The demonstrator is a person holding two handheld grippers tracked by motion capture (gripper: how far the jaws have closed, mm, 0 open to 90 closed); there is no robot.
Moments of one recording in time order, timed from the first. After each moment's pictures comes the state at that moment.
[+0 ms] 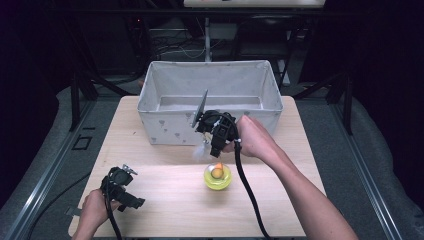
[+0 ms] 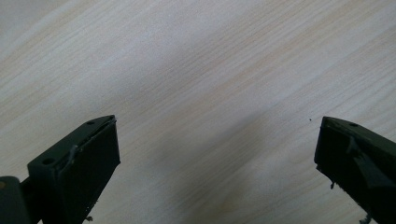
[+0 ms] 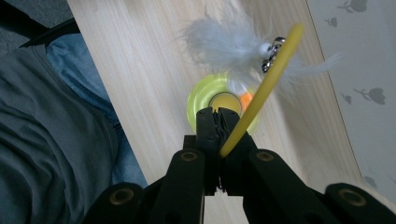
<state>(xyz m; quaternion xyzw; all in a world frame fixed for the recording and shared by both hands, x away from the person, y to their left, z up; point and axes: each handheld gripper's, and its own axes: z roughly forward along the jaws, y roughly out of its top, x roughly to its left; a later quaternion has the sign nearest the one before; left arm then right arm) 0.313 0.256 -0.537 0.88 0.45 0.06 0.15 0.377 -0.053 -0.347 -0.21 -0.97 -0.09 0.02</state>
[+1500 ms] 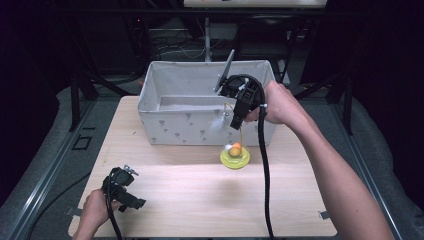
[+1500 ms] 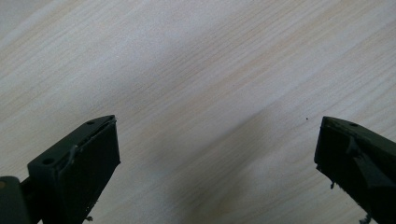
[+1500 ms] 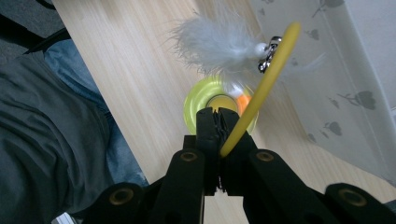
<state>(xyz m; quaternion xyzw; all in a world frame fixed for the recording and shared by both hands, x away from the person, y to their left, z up) 0.314 0.254 -0.538 0.88 0.45 0.06 0.14 0.410 -0.103 -0.277 -0.25 -0.96 -0.09 0.01</state>
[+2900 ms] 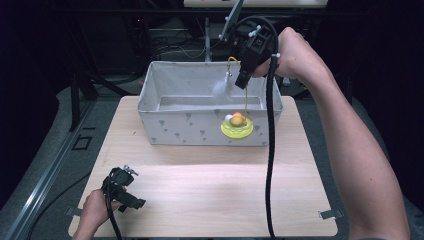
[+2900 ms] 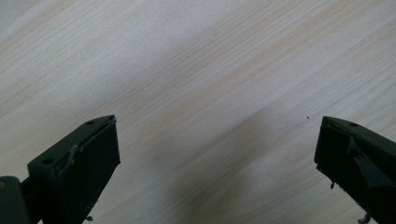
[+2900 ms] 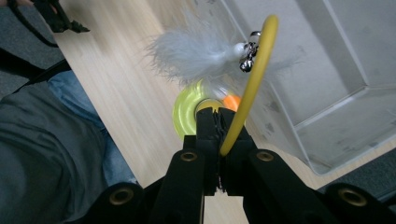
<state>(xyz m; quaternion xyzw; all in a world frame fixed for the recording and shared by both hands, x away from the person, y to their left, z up) 0.314 0.255 -0.539 0.88 0.45 0.05 0.14 0.431 -0.113 -0.177 -0.28 -0.95 -0.12 -0.04</state>
